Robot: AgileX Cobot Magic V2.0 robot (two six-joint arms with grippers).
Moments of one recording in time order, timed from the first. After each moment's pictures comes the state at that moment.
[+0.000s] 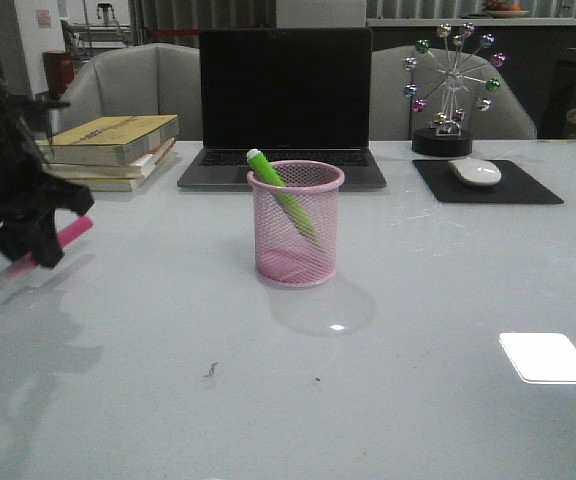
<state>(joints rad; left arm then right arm) -0.20 1.92 -1.30 -0.07 0.62 0.09 0.09 0.59 -0.63 -0.16 0.55 0.07</state>
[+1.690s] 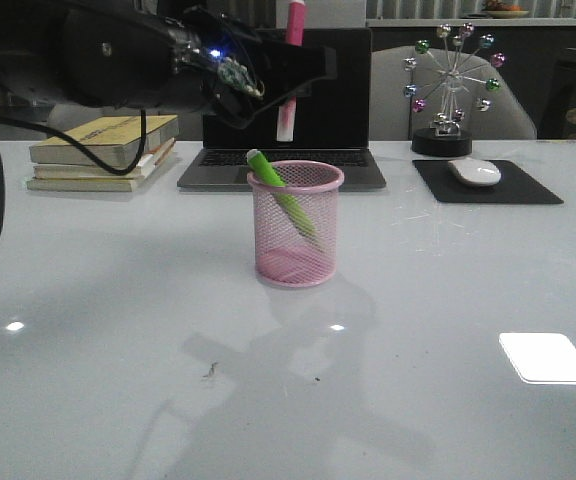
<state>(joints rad) -0.63 1.93 -1.17 -0.06 -0.54 -0.22 0.09 0.59 -0.63 -0.16 0.55 0.07</state>
